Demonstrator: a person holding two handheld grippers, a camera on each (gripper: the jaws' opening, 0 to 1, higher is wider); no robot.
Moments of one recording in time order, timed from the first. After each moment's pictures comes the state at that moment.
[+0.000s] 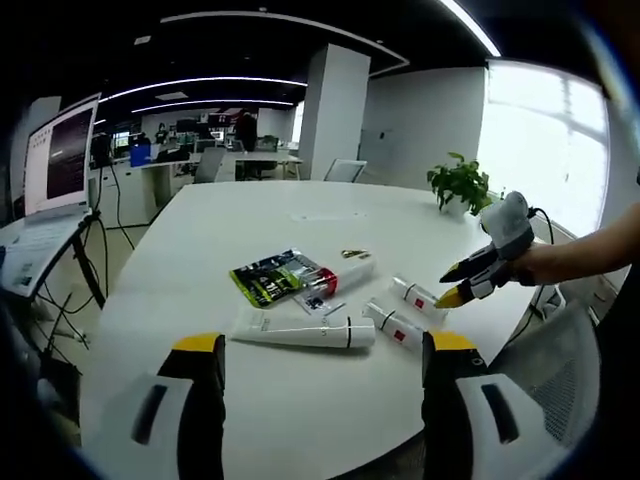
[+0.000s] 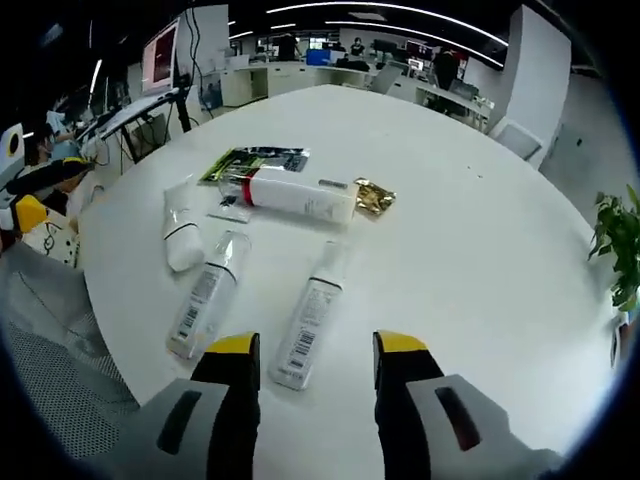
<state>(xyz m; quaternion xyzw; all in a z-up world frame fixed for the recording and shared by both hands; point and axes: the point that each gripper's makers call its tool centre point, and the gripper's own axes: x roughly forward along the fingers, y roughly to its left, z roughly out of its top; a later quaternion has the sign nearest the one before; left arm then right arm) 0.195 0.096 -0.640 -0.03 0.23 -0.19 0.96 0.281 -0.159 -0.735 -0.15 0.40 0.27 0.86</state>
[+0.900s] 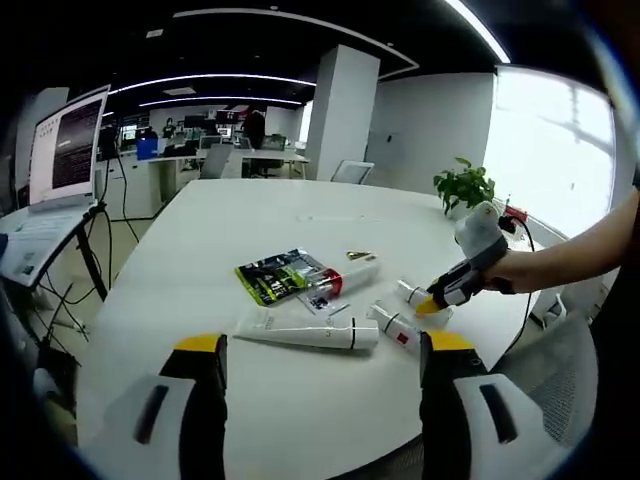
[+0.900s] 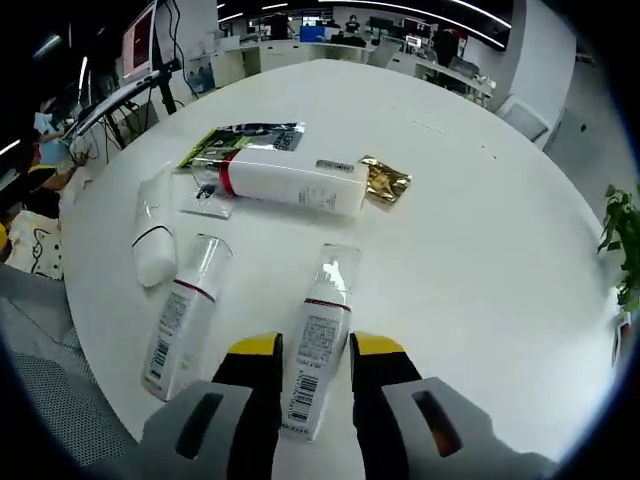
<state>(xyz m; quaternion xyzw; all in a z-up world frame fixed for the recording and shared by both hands) 0.197 0.102 -0.640 -0.05 0.23 -0.17 0.96 0.304 -0.144 -0.765 -0.17 0.45 0.25 0.84</state>
